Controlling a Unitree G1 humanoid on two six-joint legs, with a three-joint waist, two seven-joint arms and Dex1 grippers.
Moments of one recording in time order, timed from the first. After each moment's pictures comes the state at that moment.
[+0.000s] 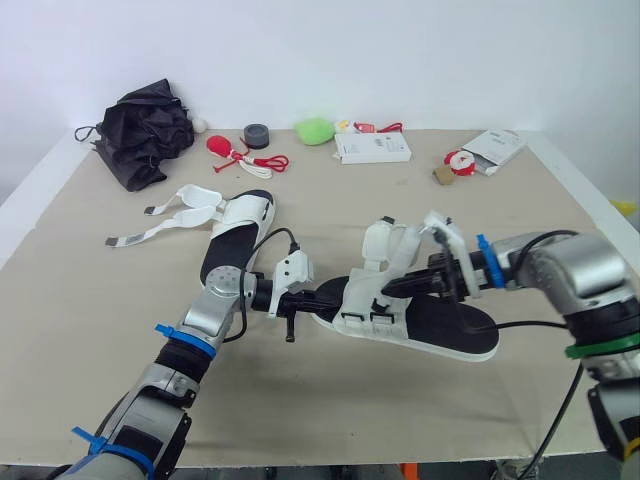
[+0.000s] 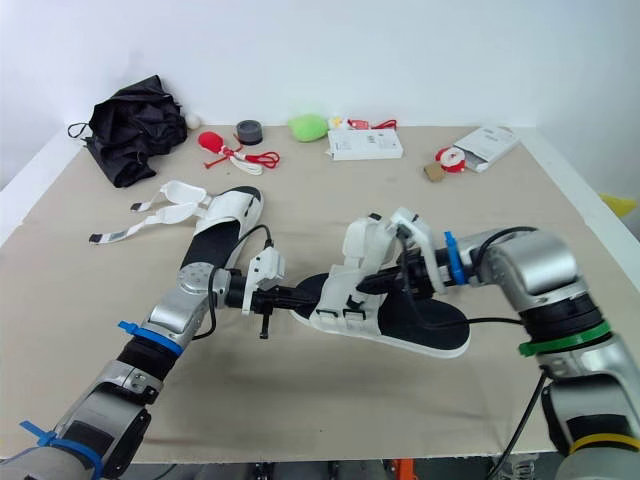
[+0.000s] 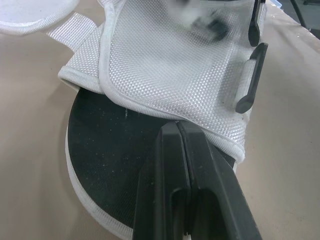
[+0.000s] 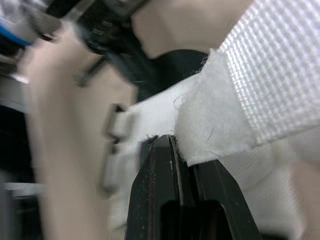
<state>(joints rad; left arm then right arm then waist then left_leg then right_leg) -0.62 0.27 -0.28 0.42 -0.16 0.10 -1.25 -0.72 -0.85 0.26 0.04 0.58 1.06 1.12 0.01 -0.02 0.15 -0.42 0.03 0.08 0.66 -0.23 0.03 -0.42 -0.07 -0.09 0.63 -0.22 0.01</state>
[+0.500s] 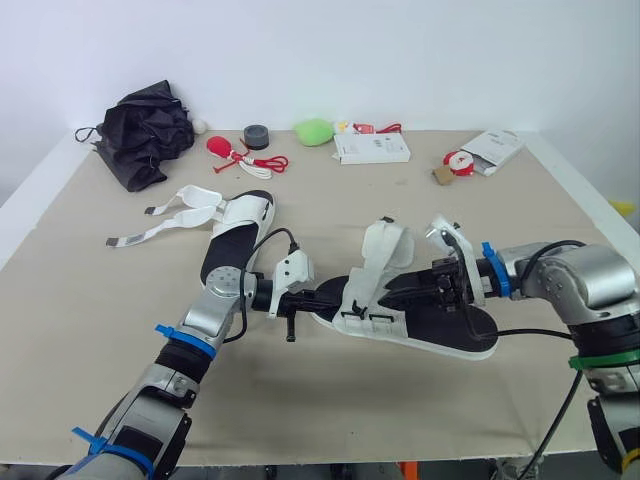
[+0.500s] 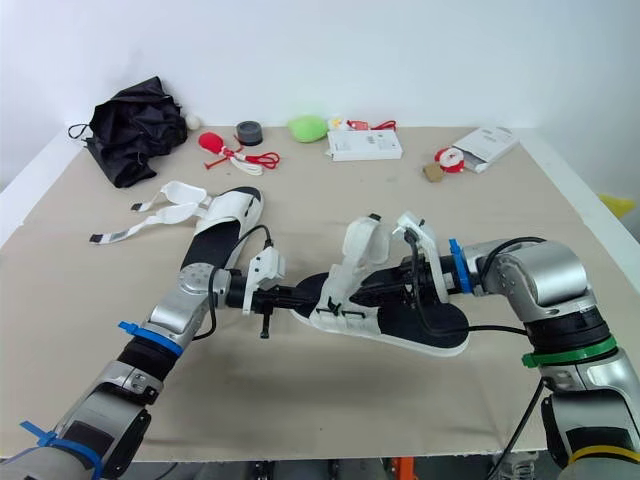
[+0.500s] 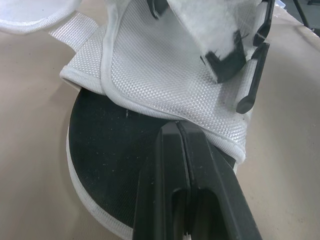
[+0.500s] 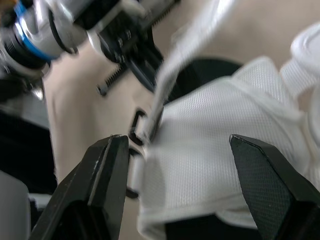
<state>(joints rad) -0.62 0.27 -0.28 0.43 -0.16 0.10 -1.24 -0.68 -0.84 0.12 -0.02 0.69 1.19 1.13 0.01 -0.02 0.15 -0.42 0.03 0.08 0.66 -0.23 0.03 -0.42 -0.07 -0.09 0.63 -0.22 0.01</state>
